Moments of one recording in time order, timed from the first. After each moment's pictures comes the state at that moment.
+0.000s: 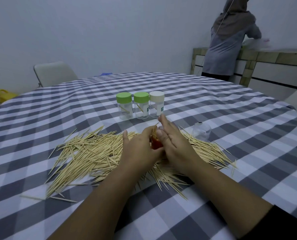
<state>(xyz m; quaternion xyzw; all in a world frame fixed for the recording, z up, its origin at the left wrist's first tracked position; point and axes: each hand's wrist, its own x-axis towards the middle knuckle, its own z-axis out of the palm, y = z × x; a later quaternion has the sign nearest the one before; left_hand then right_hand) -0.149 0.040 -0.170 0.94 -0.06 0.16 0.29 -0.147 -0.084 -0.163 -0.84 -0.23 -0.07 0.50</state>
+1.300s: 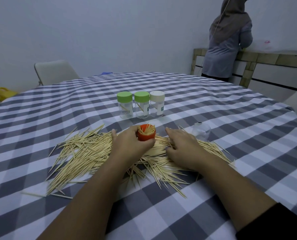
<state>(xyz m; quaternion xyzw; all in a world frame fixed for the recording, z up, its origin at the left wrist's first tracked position) -0.144 0.061 -0.161 0.93 0.01 0.14 0.35 -0.133 -0.106 -0.159 -0.97 -0.18 -0.01 0.16</state>
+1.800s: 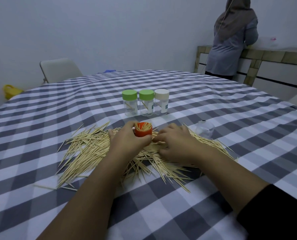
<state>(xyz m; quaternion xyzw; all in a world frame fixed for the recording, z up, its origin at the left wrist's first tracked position) -0.154 0.074 -0.153 0.92 0.06 0.13 0.37 -0.135 -0.081 -0.143 -0.95 -0.30 -0.03 0.03</state>
